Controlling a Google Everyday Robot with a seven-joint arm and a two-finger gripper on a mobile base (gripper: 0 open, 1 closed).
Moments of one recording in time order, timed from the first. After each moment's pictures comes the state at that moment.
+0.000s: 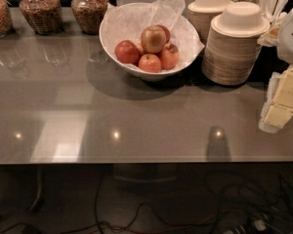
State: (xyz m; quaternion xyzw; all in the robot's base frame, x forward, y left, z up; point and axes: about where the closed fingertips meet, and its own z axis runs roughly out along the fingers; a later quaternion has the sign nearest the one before) arm 0.438 -0.216 0.977 -0.60 0.78 -0.04 0.16
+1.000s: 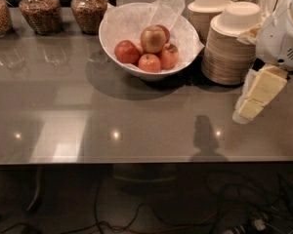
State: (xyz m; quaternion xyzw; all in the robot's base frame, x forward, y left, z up) arm 0.470 -0.189 0.965 -0.61 0.76 0.00 0.23
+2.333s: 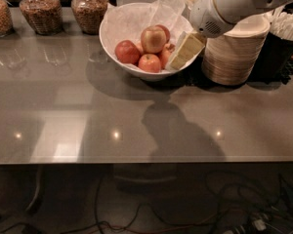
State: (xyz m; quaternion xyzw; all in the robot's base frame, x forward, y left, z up) arm 0.627 -0.086 0.978 -0.60 0.69 0.01 0.40
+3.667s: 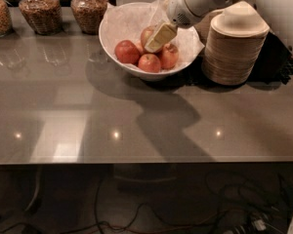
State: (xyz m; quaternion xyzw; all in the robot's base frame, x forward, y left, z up) arm 0.714 -0.047 0.961 -0.58 0.70 0.03 0.42
